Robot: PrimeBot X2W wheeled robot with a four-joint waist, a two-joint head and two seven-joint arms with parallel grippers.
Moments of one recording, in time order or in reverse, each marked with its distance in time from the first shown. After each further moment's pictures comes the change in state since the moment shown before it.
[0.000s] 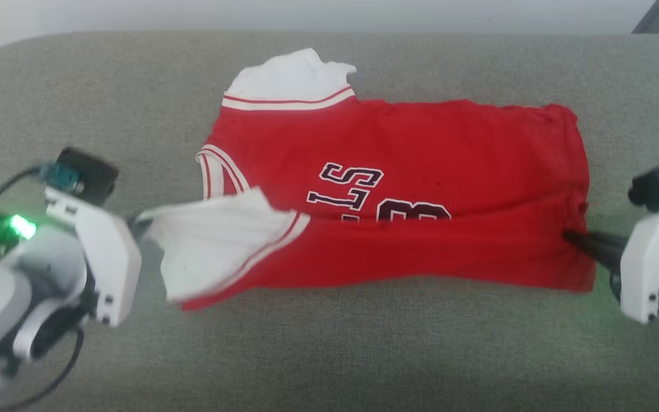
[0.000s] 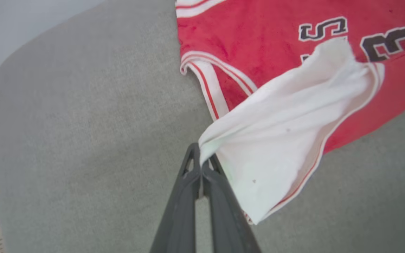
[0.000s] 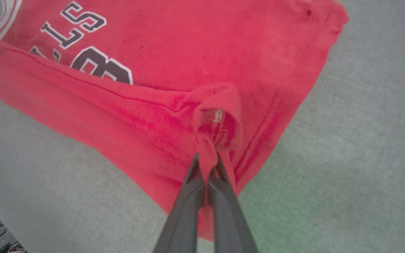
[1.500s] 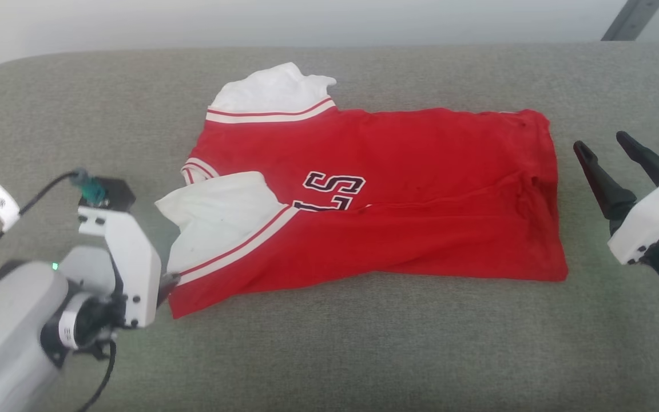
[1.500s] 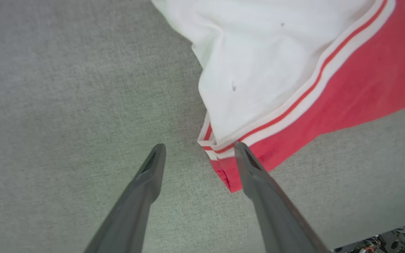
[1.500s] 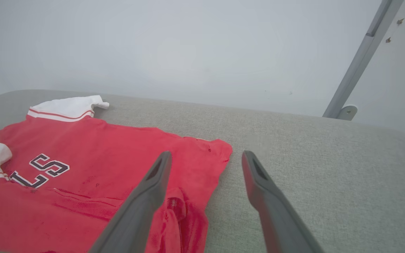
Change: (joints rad) left arm -0.054 -0.193 -0.050 0.336 -0.105 0.009 0.183; right arm -0.029 0.274 -0.311 0.213 -0.317 0.000 -0.358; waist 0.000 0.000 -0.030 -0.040
